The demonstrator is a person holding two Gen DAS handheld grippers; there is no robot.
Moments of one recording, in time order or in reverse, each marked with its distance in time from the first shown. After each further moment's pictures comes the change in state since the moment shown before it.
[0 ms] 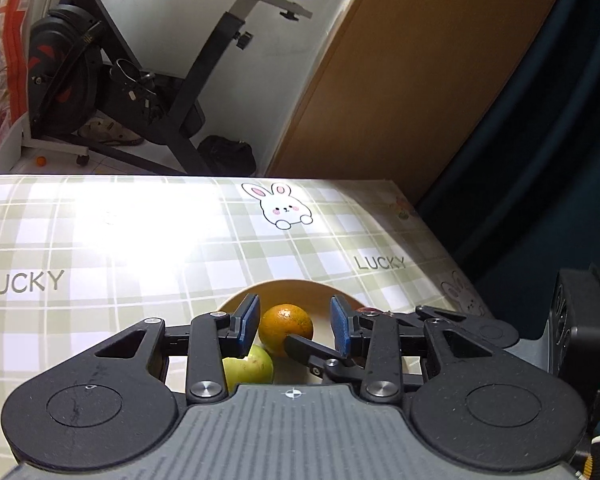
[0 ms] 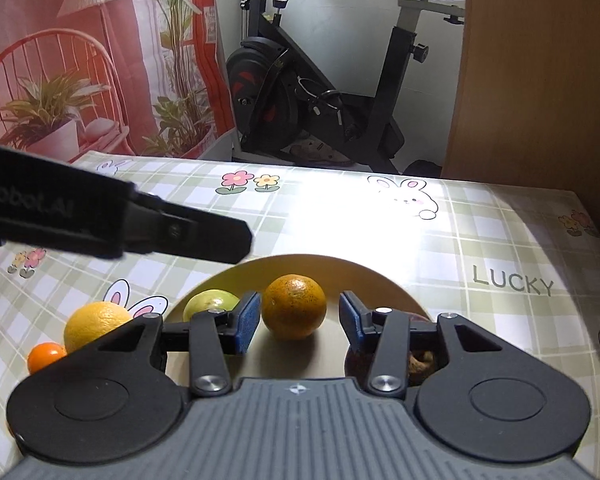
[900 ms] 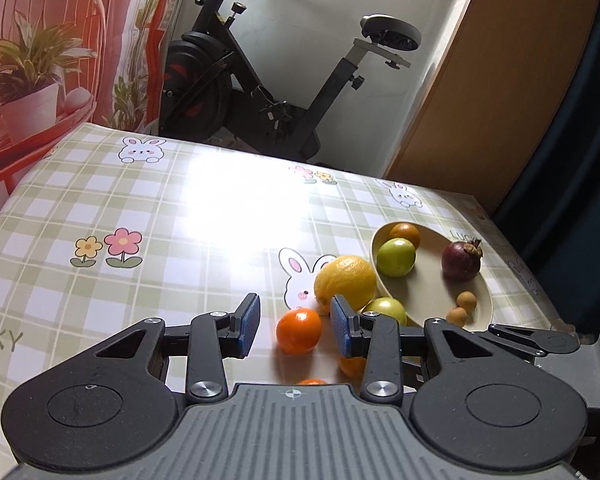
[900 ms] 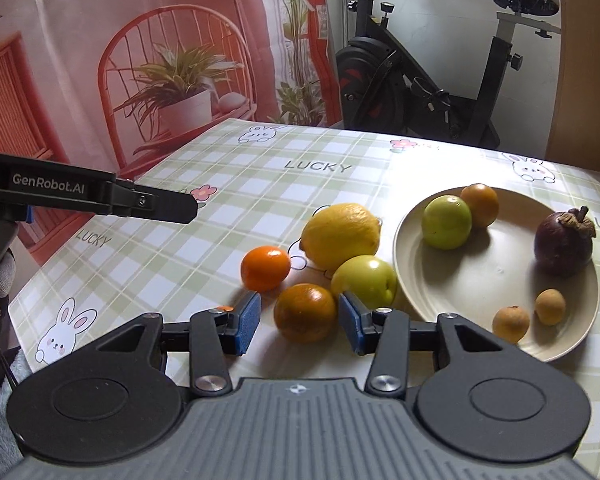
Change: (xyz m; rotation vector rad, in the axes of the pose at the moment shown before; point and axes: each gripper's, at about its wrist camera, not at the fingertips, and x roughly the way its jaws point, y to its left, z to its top) left arm -0.166 0.056 -0.108 -0.085 -0.108 0.260; right arm -0.063 0.126 -0.081 -0.101 0.005 0.237
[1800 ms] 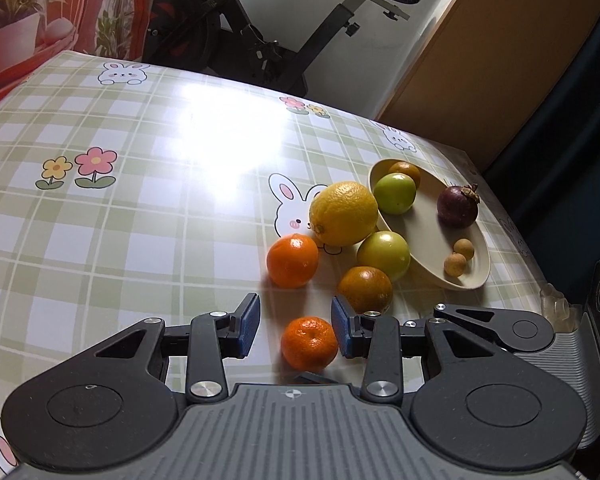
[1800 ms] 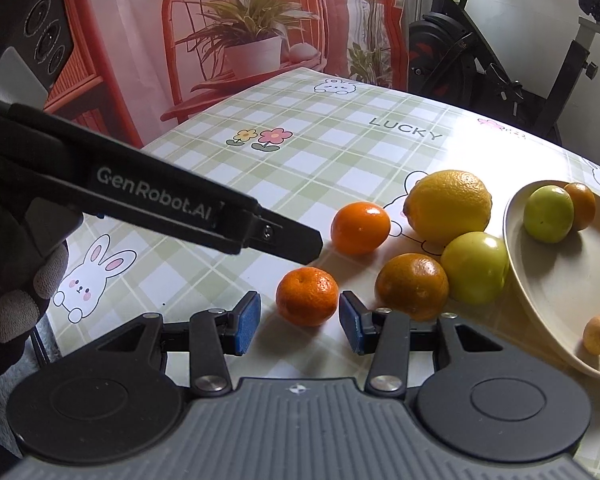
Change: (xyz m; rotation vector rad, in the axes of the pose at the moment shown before) left arm 0.034 0.010 -0.030 -0.051 0.153 -0.089; right arm 0.041 0.046 -0.014 -0.163 0.111 0.096
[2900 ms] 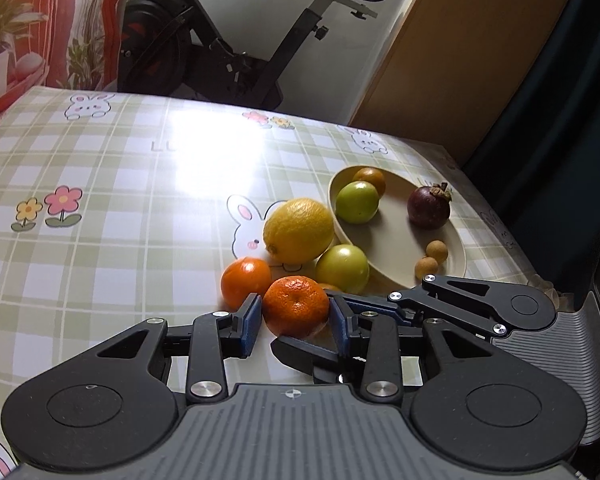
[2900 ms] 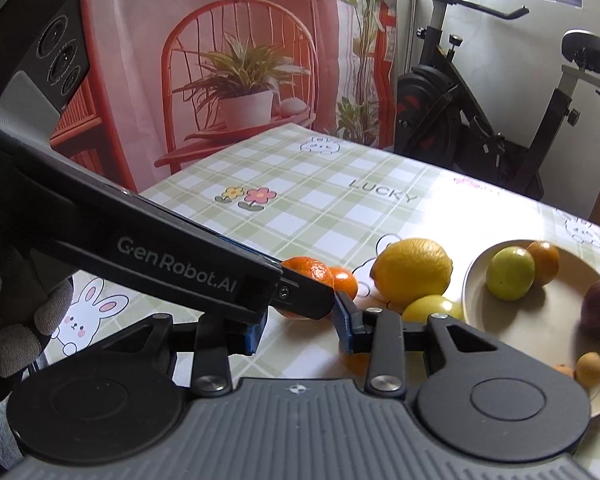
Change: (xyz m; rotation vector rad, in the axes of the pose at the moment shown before) left arm -0.009 -0.034 0.016 0.098 -0.030 -0.010; right arm -0.035 -0.006 0.012 -0.034 -0.172 -0.051
